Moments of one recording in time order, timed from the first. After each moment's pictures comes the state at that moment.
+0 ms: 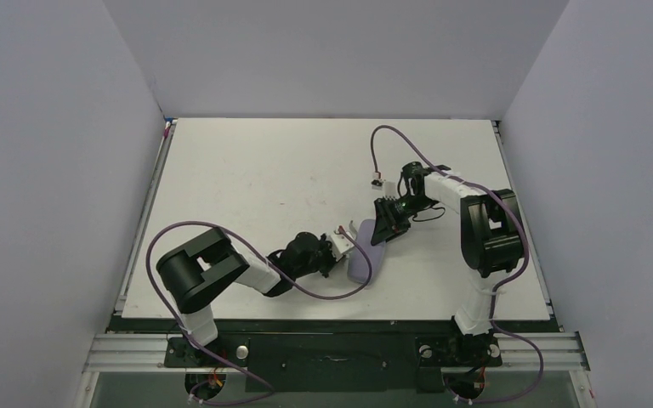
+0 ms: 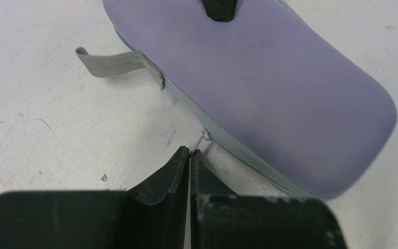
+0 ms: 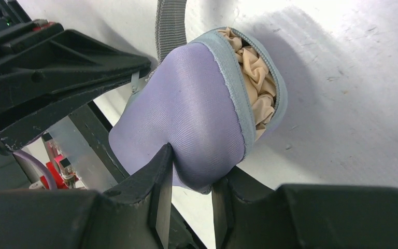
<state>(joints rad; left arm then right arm) -0.92 1.77 0.54 0.81 0.08 0.15 0.24 1.92 1.26 -0.86 -0.75 -0.20</state>
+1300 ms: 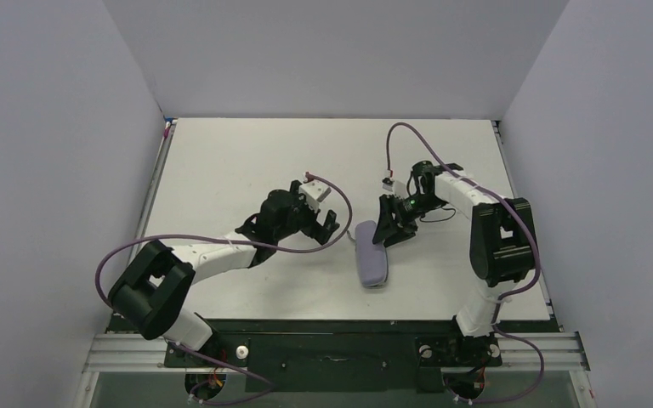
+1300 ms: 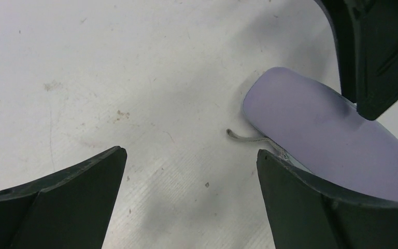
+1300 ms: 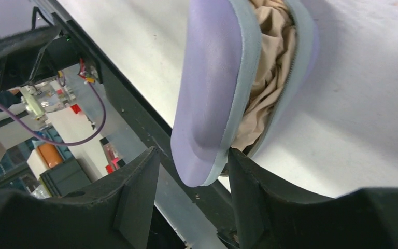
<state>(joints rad) -0.70 1.50 0.72 0.44 0.14 0.01 0.19 1.82 1.24 -0.98 -0.81 -0.06</state>
